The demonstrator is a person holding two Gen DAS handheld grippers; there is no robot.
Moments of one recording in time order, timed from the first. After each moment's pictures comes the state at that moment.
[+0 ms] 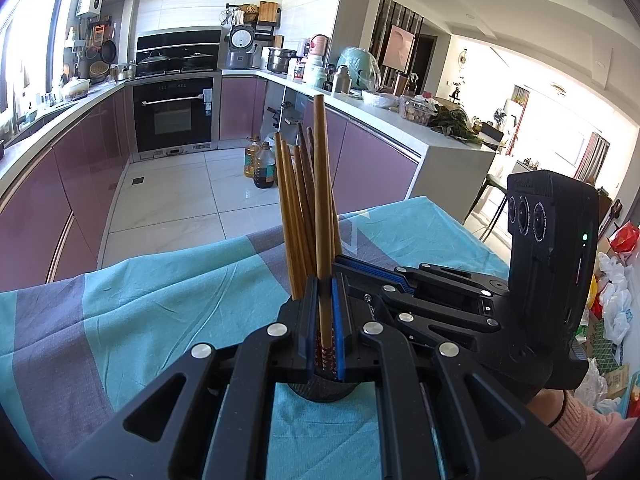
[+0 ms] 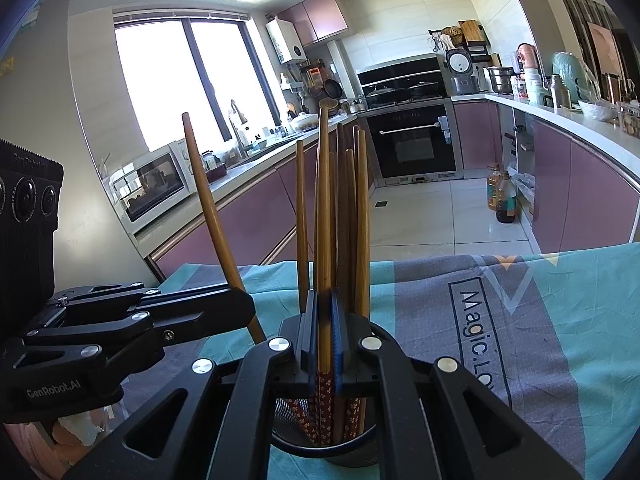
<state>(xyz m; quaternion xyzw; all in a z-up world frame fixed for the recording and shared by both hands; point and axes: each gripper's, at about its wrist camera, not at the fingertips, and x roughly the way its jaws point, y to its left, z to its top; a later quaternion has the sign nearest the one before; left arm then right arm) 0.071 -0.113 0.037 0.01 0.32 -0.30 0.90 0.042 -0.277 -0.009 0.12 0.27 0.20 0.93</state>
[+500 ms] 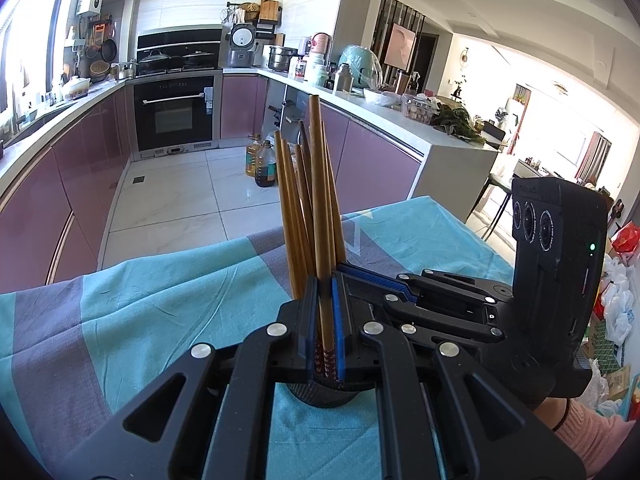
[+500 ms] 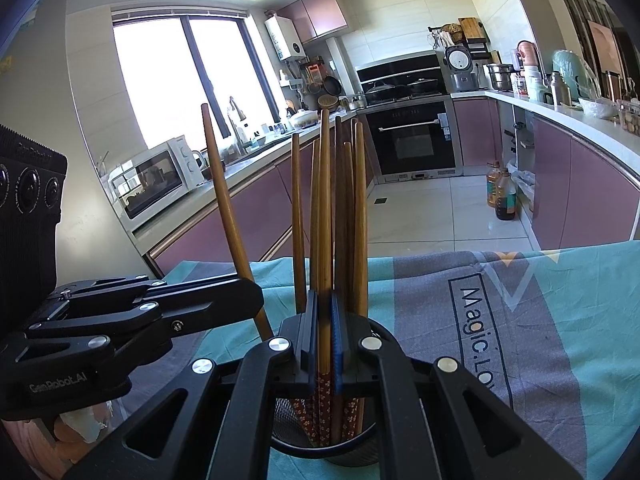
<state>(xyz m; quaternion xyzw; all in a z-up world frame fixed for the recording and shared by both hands) 0.075 -0.115 0.034 0.01 0.33 -0.30 0.90 0.041 -0.276 -0.010 0.11 0.27 0.20 0.93</state>
